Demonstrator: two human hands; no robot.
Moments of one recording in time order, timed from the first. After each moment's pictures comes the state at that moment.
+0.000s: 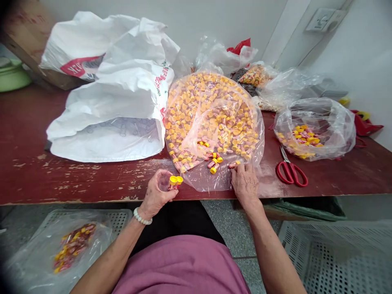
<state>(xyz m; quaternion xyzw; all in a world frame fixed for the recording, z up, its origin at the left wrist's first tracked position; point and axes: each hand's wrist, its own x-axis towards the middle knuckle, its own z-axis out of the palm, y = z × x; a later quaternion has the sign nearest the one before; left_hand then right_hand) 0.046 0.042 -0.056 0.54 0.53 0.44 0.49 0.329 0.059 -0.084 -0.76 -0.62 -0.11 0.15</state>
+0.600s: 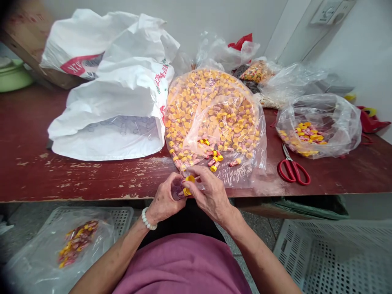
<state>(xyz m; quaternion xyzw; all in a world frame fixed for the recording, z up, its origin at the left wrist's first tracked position) 0.064 0.028 -0.046 0.70 0.47 0.36 0.41 0.228 0.027 -0.014 -0.46 -0.76 0.19 0.43</state>
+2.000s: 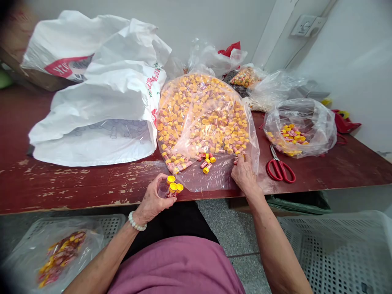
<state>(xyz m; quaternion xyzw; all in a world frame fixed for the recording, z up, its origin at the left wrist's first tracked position) 0.059 0.037 -0.050 0.58 0.46 0.41 0.53 0.373 0.086 -0.087 -0.72 -0.66 -0.06 0.22</state>
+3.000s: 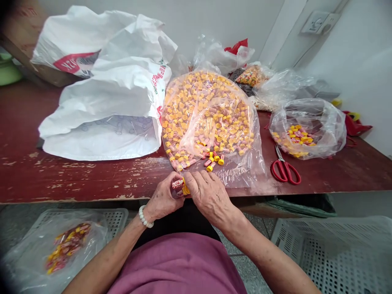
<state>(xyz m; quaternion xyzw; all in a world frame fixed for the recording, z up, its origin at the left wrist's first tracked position) 0.068 0.033 -0.044 0.70 0.46 0.35 0.41 0.235 0.016 -0.001 -0.44 -0.88 -0.13 0.15</state>
